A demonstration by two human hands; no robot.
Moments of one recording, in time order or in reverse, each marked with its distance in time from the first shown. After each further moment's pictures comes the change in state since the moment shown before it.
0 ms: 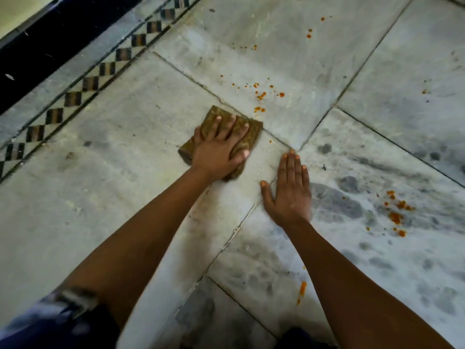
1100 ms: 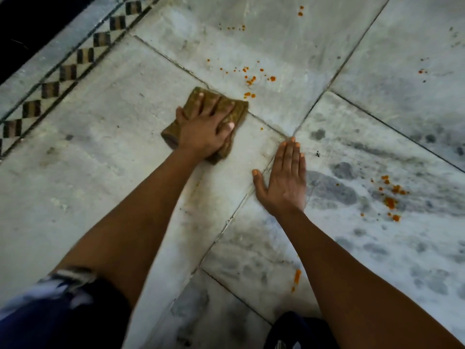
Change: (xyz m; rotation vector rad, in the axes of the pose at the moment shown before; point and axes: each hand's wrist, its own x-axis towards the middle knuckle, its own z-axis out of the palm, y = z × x) left_hand 0.022 -0.009 -0.005 -0.052 -0.012 -0.069; right_hand -0.003 -0.003 -0.002 -0.028 -0.016 0.078
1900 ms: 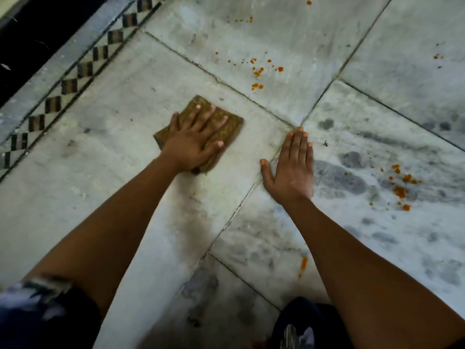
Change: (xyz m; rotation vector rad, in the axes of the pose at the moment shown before) left_hand -0.052 -0.042 0.008 0.125 0.012 0.186; right_hand 0.000 0.002 -0.001 -0.037 -0.023 -0.010
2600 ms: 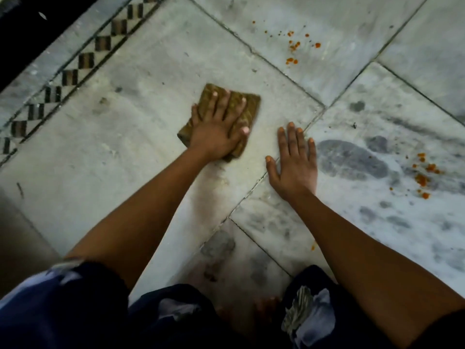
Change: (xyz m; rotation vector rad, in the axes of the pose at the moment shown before) left_hand -0.041 0.019 0.010 -0.079 -0.046 -0.219; right_hand -0.039 -0.027 0.008 0.022 -0.062 -0.211
